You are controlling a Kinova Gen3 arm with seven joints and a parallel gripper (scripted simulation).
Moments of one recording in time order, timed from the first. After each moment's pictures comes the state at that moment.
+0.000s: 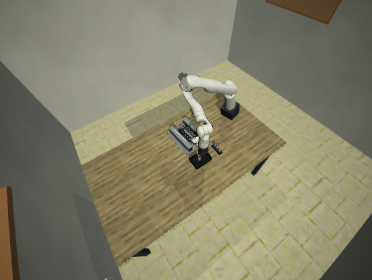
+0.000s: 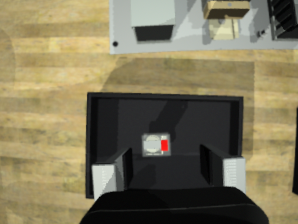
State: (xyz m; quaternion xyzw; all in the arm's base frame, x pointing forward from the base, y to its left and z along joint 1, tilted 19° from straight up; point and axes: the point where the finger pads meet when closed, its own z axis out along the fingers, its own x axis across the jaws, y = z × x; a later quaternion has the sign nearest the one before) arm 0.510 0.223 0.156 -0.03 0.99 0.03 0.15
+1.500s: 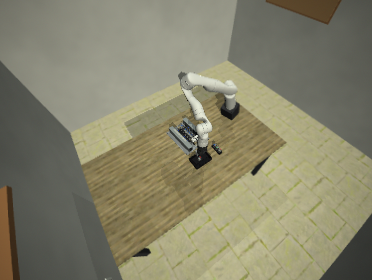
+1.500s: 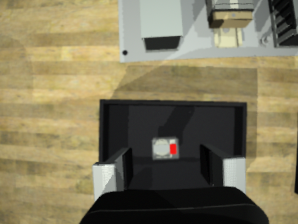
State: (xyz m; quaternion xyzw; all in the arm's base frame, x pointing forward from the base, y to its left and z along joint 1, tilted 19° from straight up) arm 0.512 0.217 0.173 -0.03 0.99 0.03 0.16
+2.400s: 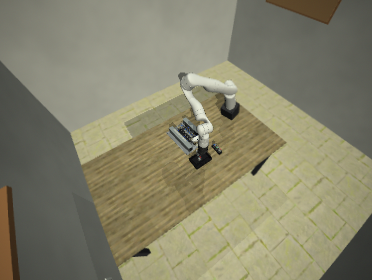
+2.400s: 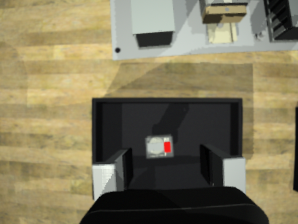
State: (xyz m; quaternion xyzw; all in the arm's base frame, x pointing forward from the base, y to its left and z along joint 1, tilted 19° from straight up) arm 0.508 0.220 0.166 -0.02 0.99 0.03 0.16
